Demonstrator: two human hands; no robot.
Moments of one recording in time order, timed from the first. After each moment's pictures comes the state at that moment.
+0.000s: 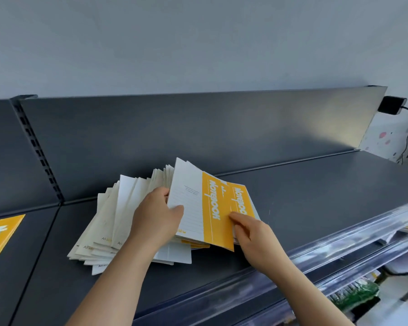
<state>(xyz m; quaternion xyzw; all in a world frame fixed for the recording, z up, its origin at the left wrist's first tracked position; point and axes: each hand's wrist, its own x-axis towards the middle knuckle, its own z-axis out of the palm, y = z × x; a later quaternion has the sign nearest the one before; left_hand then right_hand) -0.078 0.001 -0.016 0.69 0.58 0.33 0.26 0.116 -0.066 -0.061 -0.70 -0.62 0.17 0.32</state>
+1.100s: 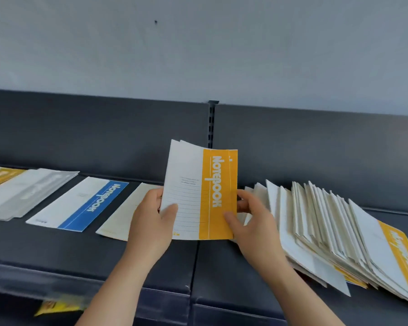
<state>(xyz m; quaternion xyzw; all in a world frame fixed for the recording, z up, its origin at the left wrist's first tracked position) -0.329 -0.059 -0.016 0.52 0.66 0.51 0.17 -0.148 -0.026 -0.023 -0.48 -0.69 0.28 0.46</state>
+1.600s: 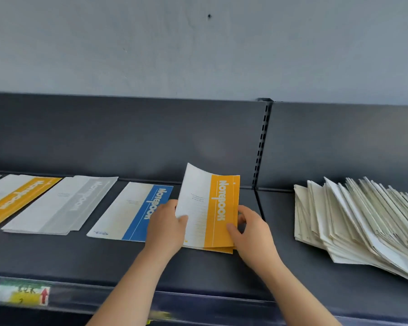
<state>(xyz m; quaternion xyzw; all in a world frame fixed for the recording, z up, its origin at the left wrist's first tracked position) -0.484 -0.023 -0.061 0.57 0.74 0.34 0.14 -0.301 -0.018 -0.062 -0.59 -0.70 0.24 0.33</state>
